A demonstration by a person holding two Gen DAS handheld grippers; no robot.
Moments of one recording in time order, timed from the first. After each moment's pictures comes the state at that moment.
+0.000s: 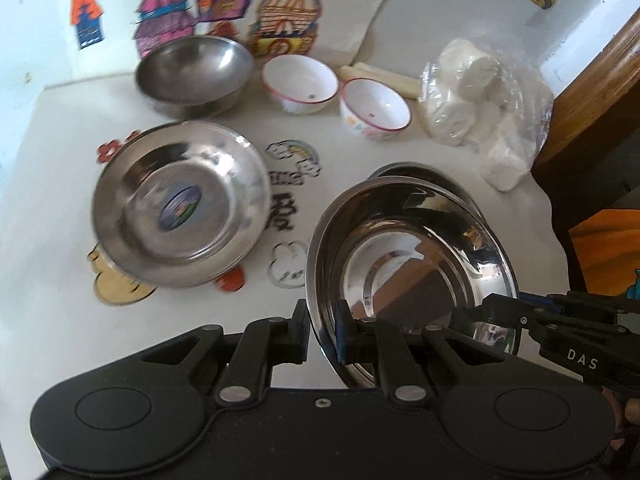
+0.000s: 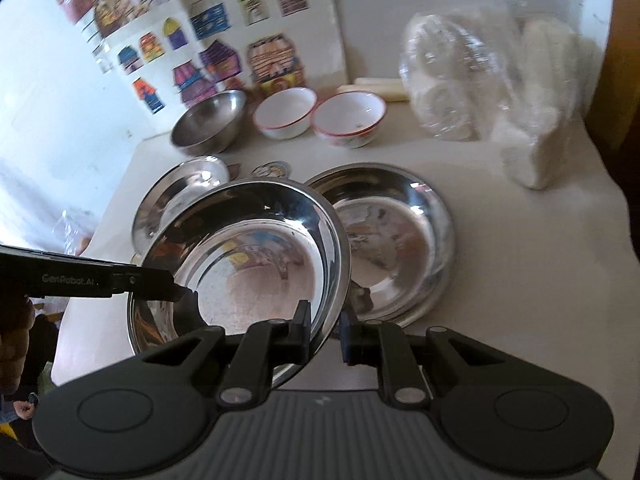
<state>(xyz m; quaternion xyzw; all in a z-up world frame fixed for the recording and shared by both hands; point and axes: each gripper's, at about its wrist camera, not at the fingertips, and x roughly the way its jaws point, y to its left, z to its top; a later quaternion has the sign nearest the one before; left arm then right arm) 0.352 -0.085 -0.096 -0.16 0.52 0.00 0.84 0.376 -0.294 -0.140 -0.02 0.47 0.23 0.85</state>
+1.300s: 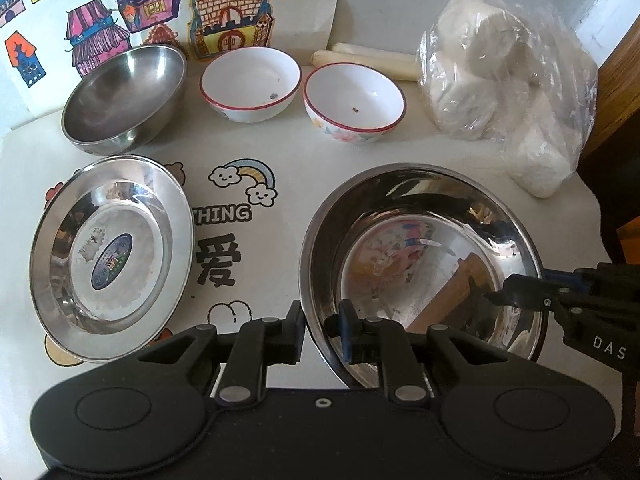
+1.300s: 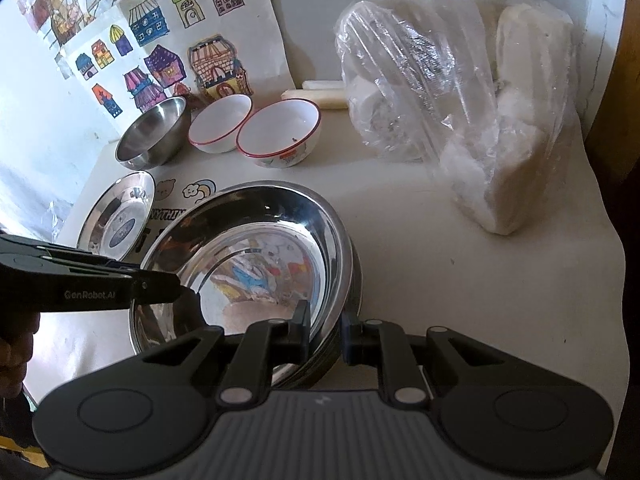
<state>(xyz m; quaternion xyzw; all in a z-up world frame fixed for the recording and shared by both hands) 0.432 -0.146 -0.132 -0.11 0.55 0.04 0.82 0.457 -0.328 -0.162 -0.05 0.48 0.25 0.84</state>
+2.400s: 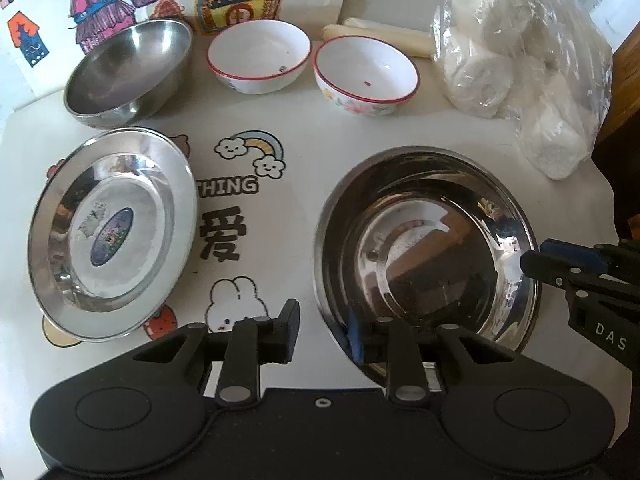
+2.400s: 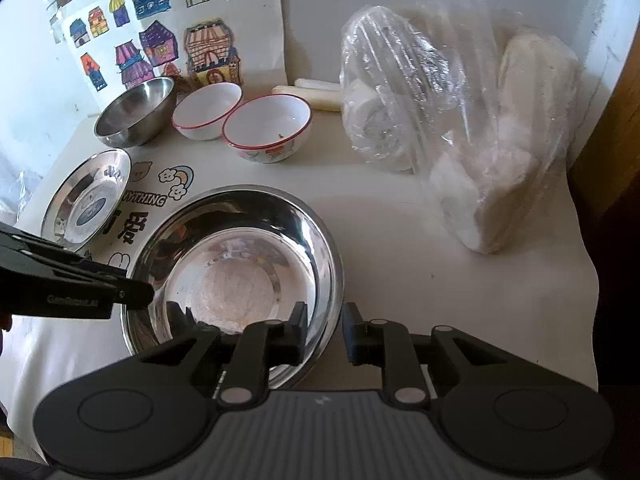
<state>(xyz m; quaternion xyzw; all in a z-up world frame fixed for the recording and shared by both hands) 0.429 -0.144 -0.143 -0.11 0.57 0.05 0.81 0.455 -0.313 -0.166 -0.11 0.46 0.22 0.85</state>
